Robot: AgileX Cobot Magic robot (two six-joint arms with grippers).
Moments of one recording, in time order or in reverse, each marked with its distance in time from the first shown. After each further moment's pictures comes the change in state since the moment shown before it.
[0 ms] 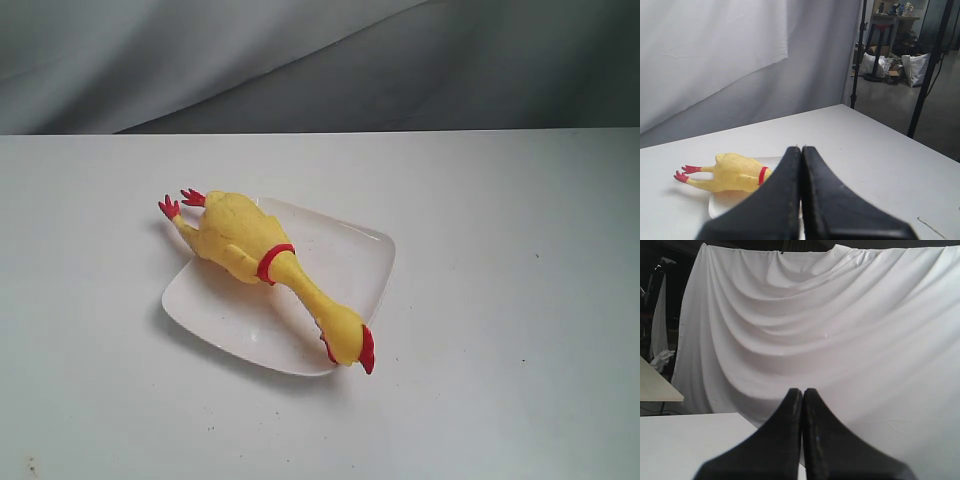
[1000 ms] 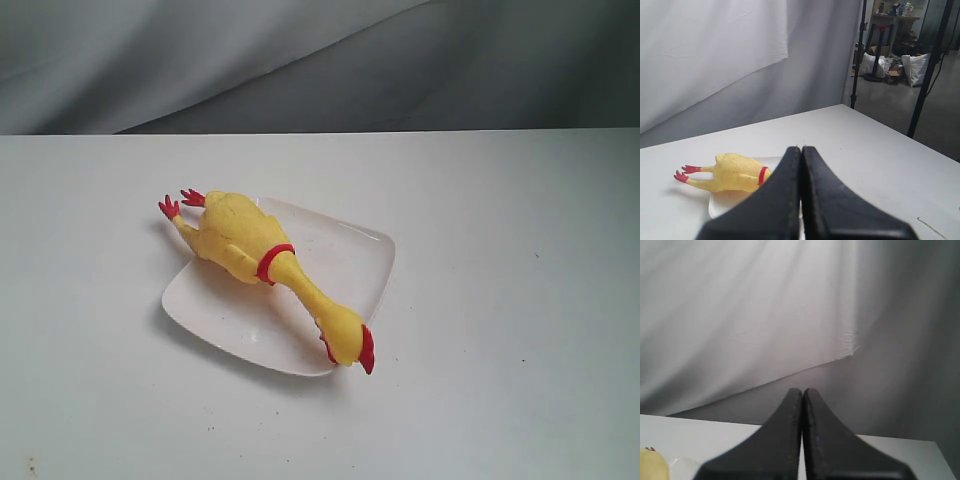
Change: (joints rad) left arm 0.000 0.000 0.000 0.000 0.000 0.000; right arm -0.720 -0.019 0.000 -0.139 0.219 0.391
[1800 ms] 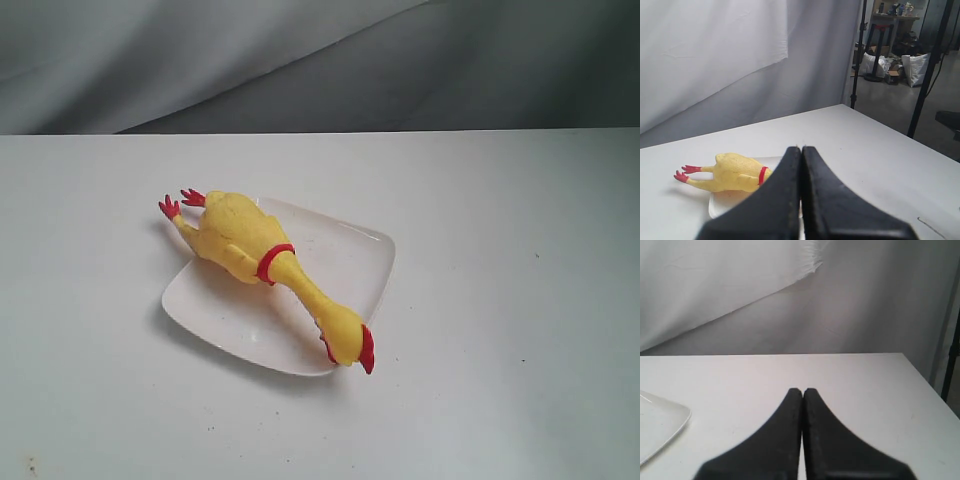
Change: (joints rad) left arm 0.000 0.000 0.000 0.000 0.000 0.000; right arm -0.099 -0.168 0.516 -0.088 -0.194 0.081
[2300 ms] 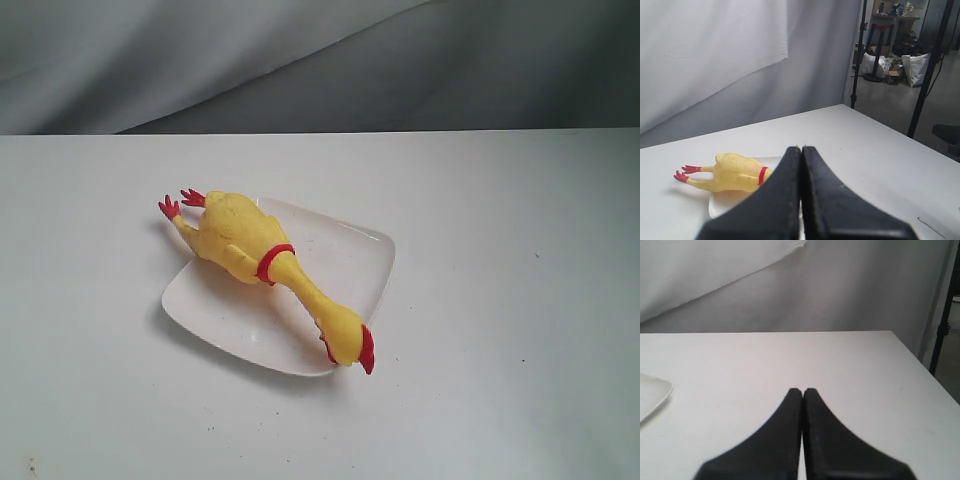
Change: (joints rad) left arm 0.000 0.000 0.000 0.000 0.000 0.000; right arm -0.022 -0.039 0.088 -0.072 0.004 0.054
